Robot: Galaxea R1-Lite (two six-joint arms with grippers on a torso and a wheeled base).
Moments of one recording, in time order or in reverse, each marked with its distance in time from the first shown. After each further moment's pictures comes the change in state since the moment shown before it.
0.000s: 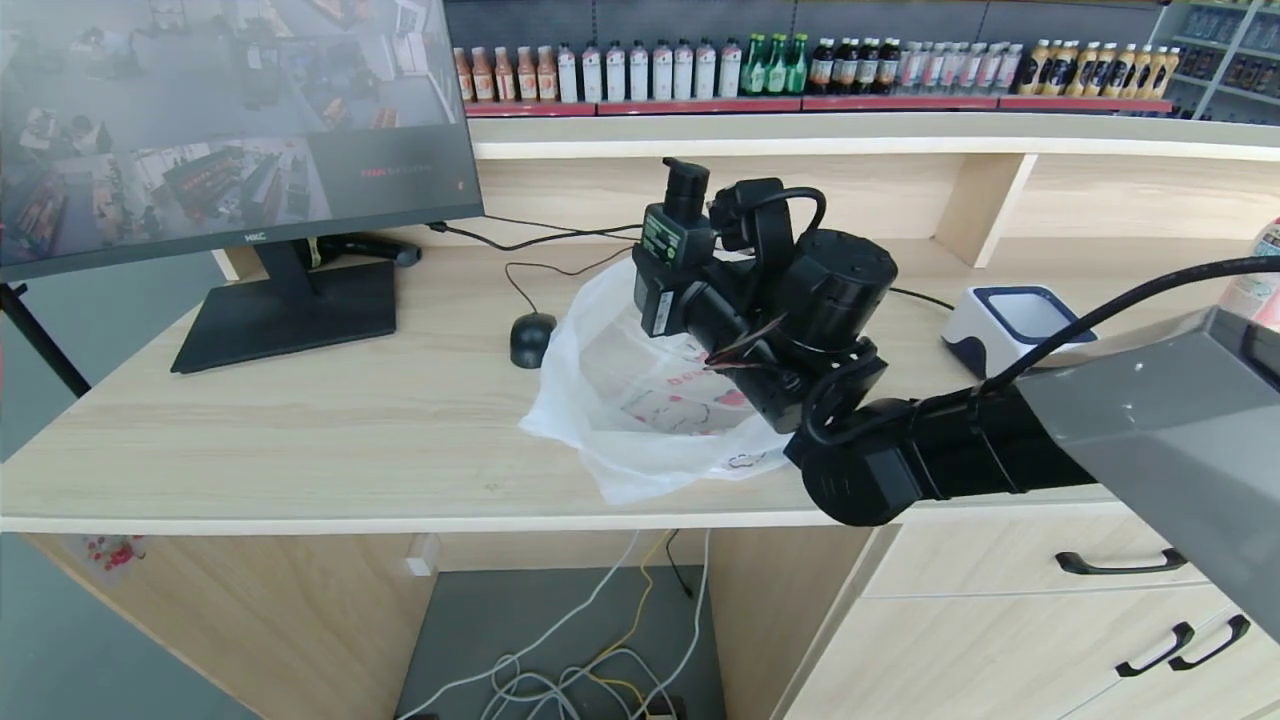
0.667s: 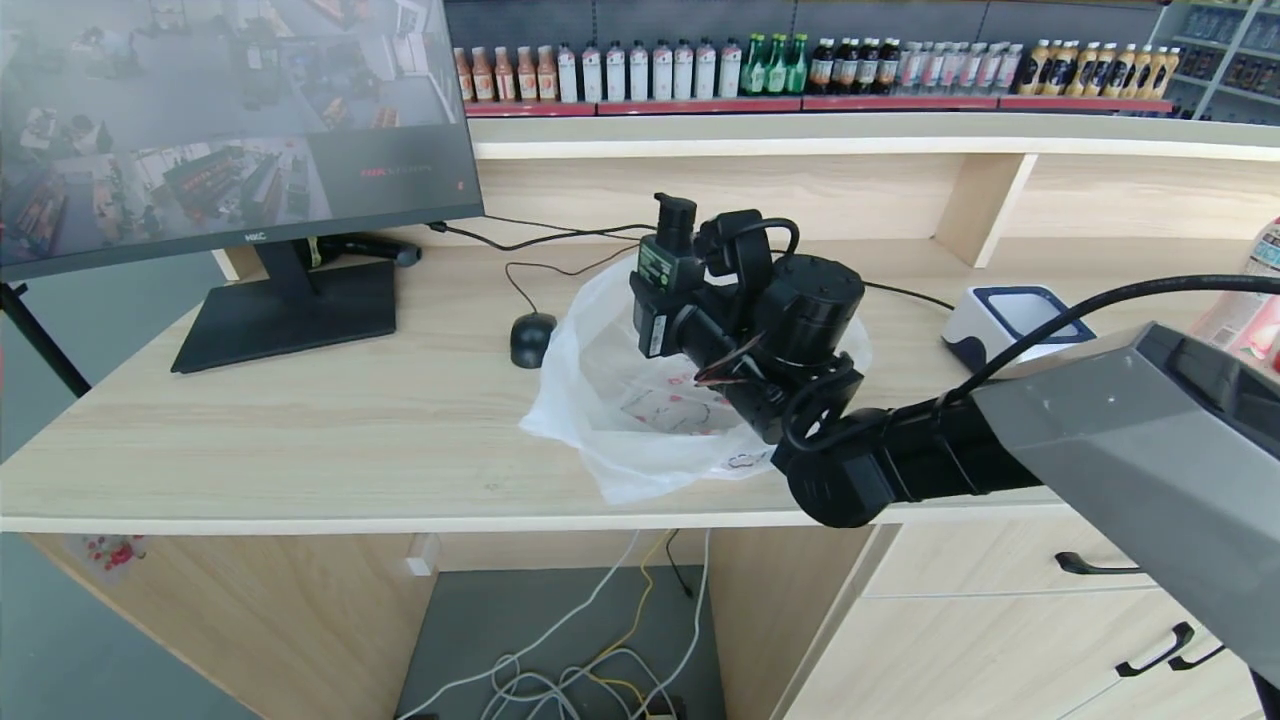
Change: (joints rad) left arm 0.001 0.000 0.000 0.000 0.000 0.000; right arm -0.018 0.059 -0.032 0.029 0.007 0.003
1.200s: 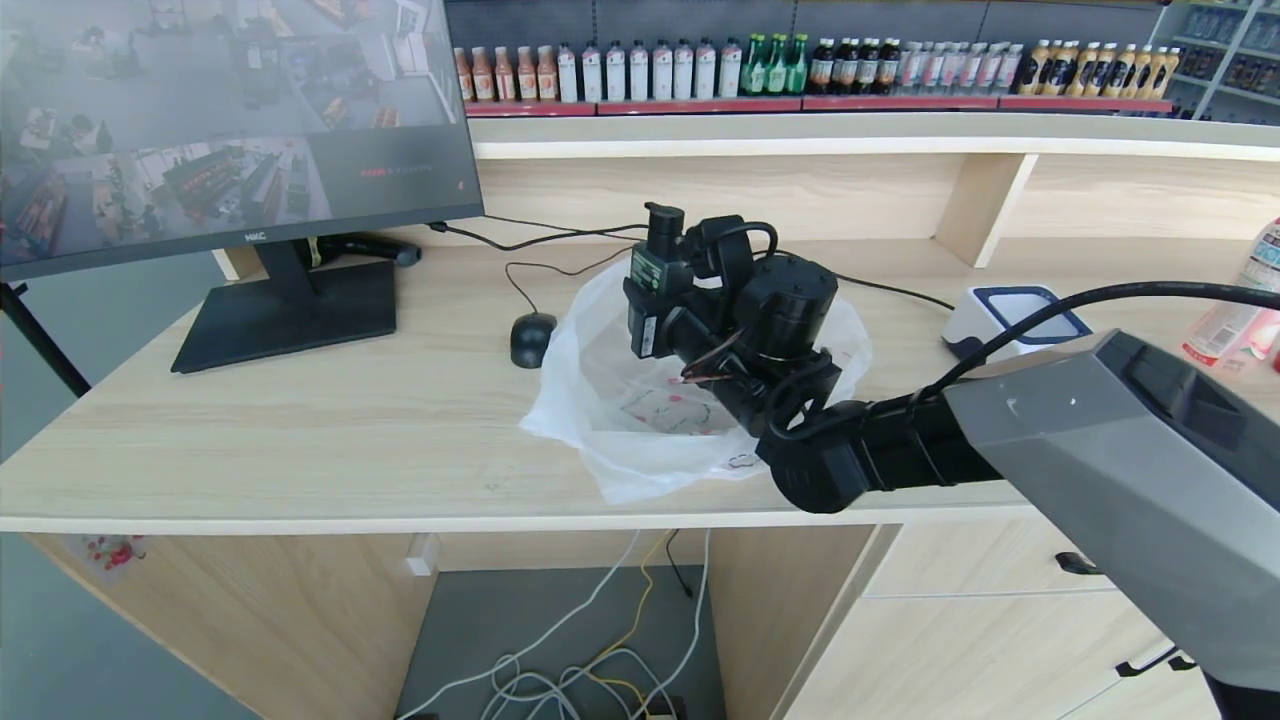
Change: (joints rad) left arm 0.000 0.000 0.000 0.000 0.000 0.000; right arm -0.007 0.056 -0.100 0.079 0.002 0.002
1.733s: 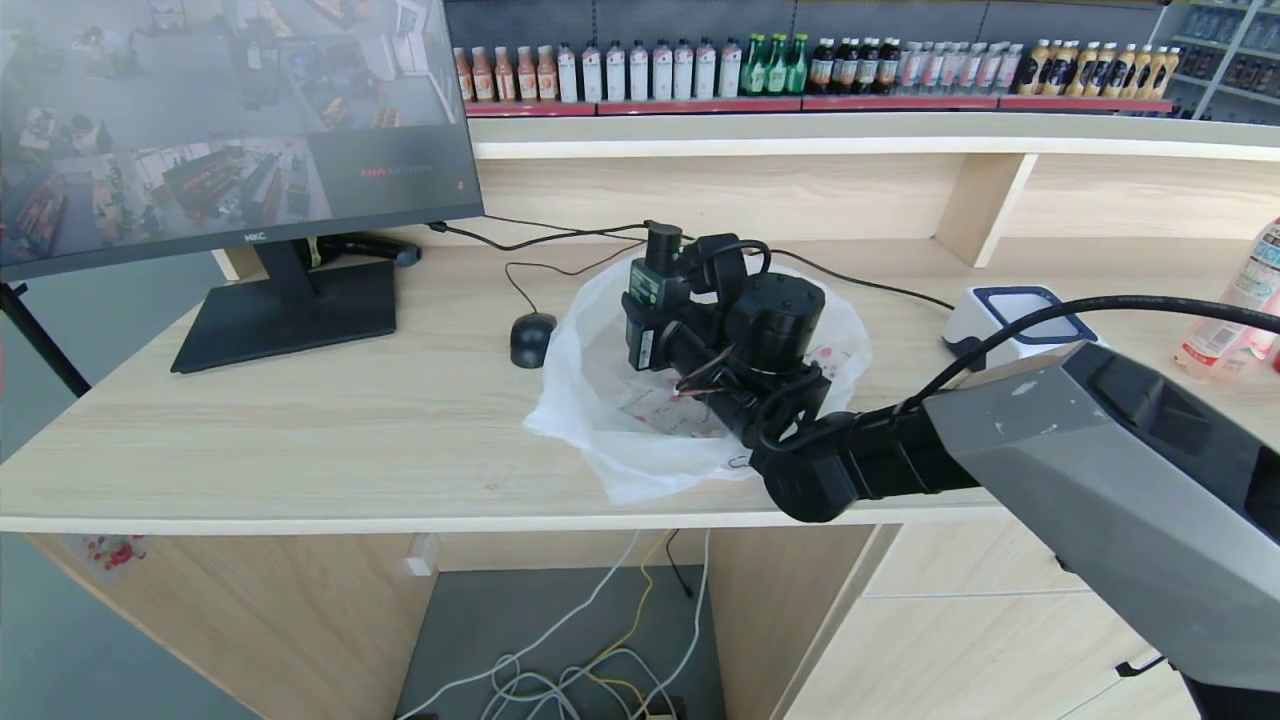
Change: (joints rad) left arm 0.001 0.000 0.000 0.000 0.000 0.000; right arm 0.000 0.029 0.004 -0.009 -0.007 0.033
